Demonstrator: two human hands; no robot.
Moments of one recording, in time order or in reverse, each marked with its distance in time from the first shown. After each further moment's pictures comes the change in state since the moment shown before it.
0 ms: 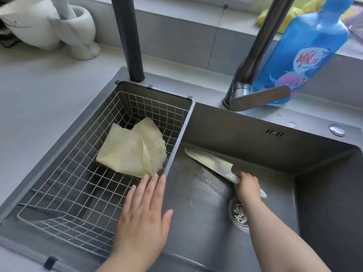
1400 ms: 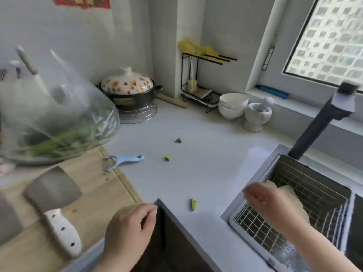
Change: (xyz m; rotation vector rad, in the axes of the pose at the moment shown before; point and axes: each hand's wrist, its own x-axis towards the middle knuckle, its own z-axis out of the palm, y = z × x) left_hand -0.221 -0.286 -0.152 -0.140 0.684 -0.422; right_hand -0.303 -0.341 -0.125 0.162 -0.013 -0.912
